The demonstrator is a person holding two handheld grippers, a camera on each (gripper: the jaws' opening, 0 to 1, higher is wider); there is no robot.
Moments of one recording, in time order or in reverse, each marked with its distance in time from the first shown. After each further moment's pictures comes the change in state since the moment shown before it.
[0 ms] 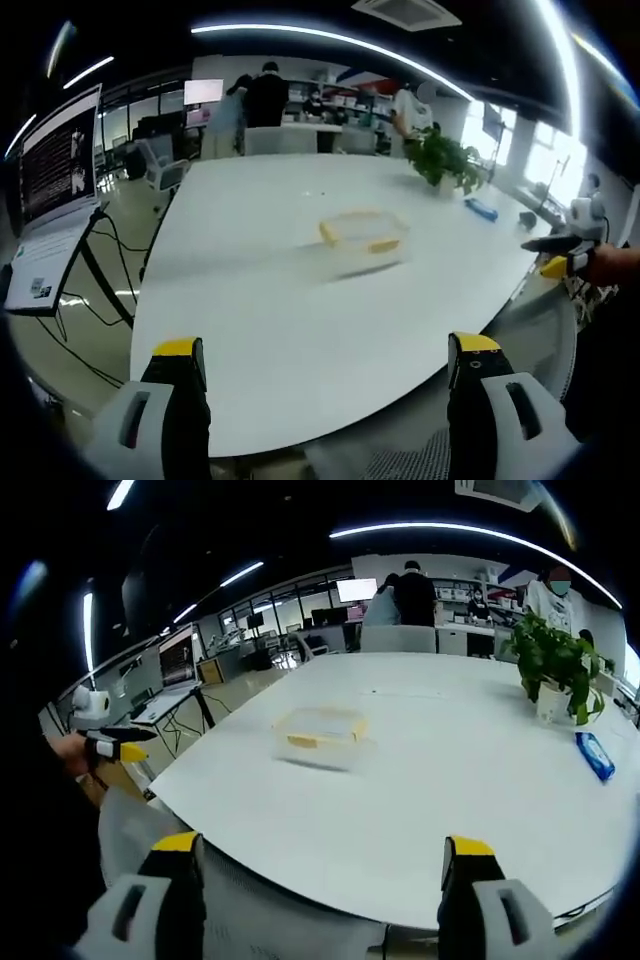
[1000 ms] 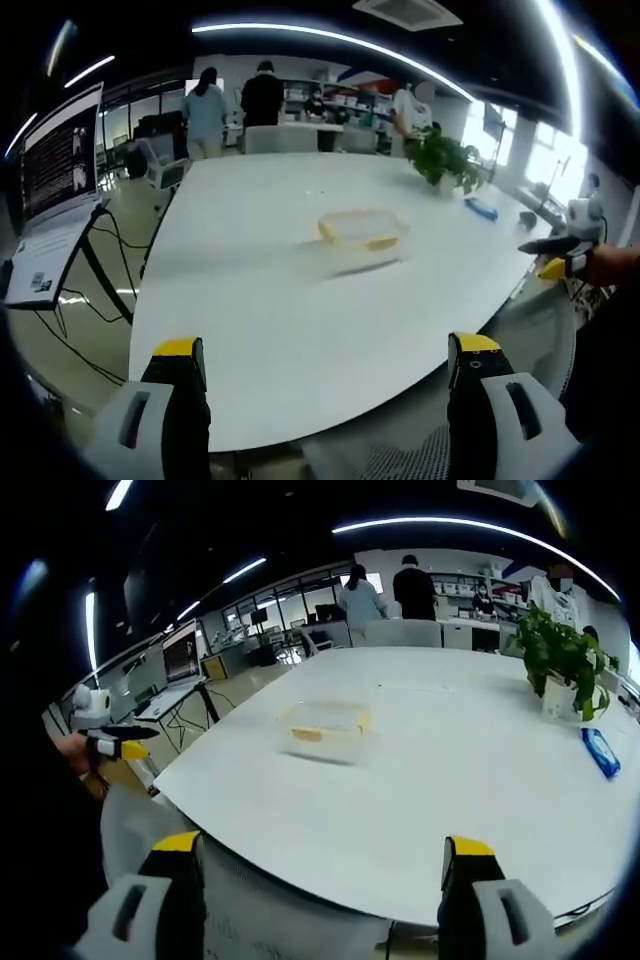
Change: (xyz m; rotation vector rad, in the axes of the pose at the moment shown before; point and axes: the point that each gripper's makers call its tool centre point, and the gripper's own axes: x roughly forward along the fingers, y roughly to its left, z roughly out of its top) left arm -0.004 -0.001 -0.005 -0.009 -0.002 0.007; right arm 0.006 0.006 -0.005 0.004 0.017 0.022
